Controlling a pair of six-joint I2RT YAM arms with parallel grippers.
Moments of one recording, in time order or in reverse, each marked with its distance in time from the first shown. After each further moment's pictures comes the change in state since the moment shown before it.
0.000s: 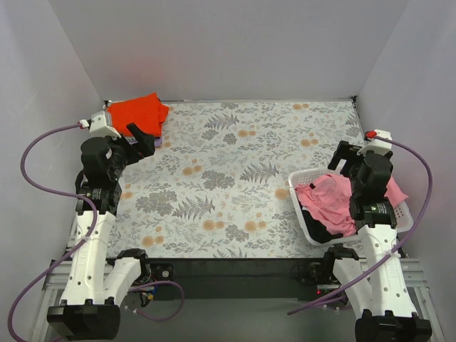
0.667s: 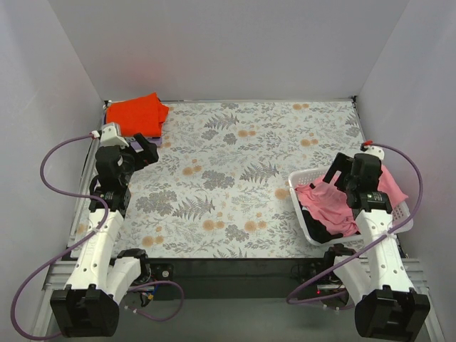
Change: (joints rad) left arm -0.010 0.026 -0.230 0.225 -0.079 0.029; right arm -0.037 0.132 -0.013 -0.254 0.008 0.204
